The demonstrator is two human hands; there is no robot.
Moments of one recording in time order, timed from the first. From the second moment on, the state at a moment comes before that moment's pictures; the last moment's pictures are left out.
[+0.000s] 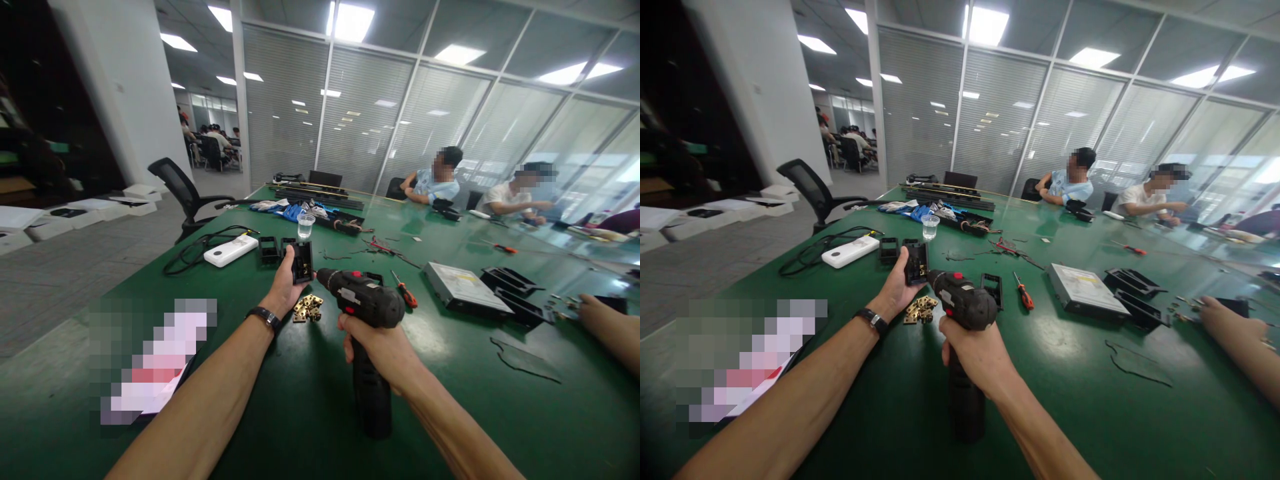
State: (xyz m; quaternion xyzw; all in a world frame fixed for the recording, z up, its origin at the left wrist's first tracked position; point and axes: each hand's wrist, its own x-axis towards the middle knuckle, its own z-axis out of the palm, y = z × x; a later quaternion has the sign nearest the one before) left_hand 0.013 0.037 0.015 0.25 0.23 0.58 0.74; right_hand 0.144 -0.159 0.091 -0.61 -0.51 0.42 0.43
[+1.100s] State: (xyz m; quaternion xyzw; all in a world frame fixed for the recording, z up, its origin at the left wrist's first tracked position) left_hand 0.015 0.032 0.028 0.21 0.23 0.59 0.74; right_hand 0.148 -0.154 0.088 -0.57 -0.51 0.45 0.46
